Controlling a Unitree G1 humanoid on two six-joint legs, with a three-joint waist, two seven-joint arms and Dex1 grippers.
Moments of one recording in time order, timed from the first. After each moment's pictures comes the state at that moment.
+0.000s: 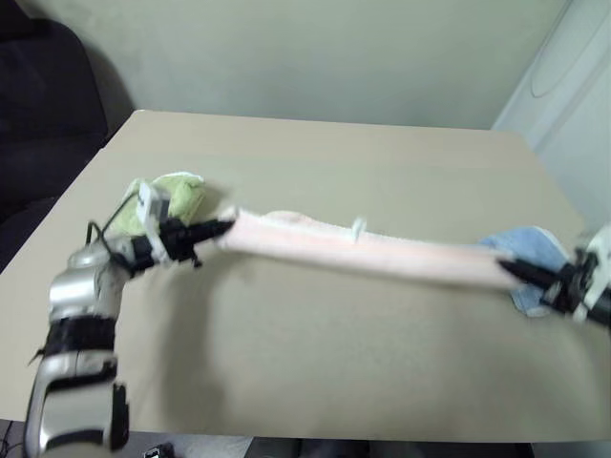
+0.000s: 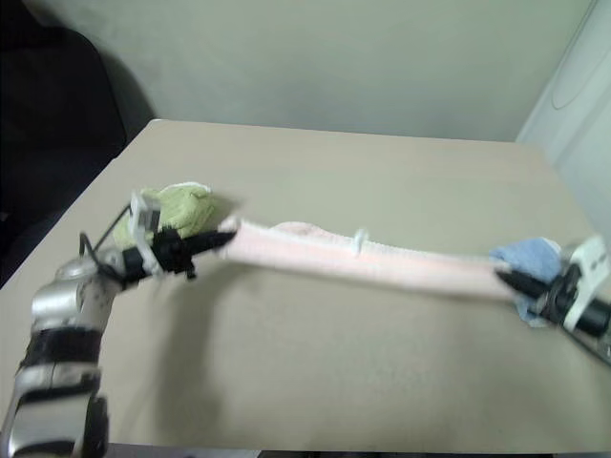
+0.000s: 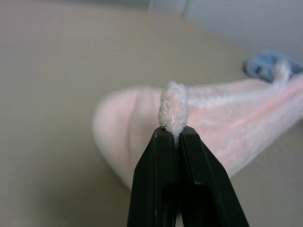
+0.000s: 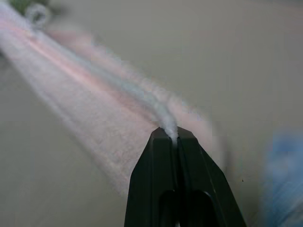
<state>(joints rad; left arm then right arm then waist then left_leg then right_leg) -0.40 0.75 0.23 0.30 -0.55 0.53 -1.19 0.23 -0.82 -0.53 -0.34 0.69 0.65 0.93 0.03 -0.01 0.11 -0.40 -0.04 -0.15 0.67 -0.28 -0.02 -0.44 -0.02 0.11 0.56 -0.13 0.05</state>
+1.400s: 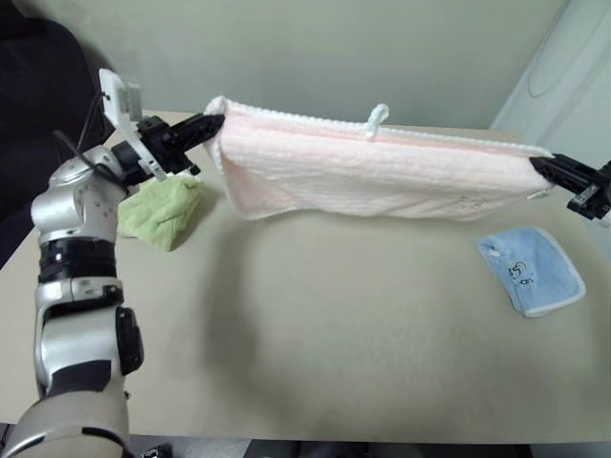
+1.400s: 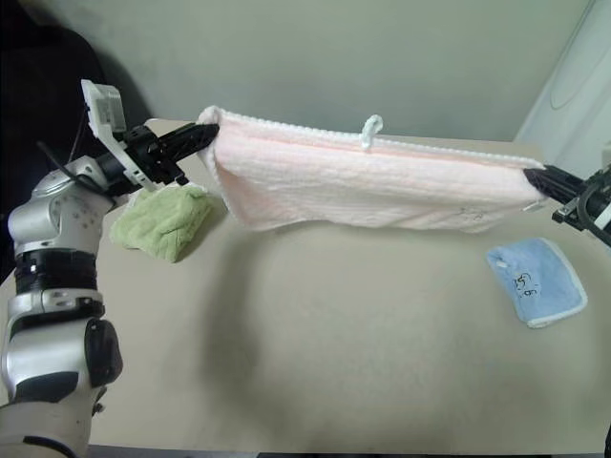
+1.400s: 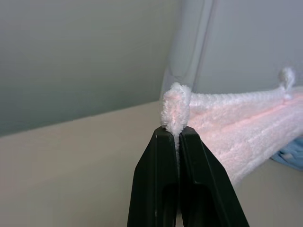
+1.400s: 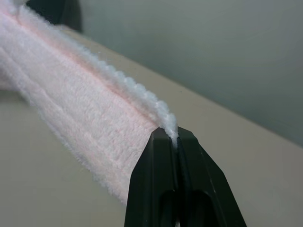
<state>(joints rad) -0.87 0.74 0.24 0.51 -0.57 0.46 -1.07 -0.38 -0.98 -0.39 0.07 0.57 0.45 0.96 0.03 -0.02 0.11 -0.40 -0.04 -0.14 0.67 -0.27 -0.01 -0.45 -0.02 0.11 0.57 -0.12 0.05</state>
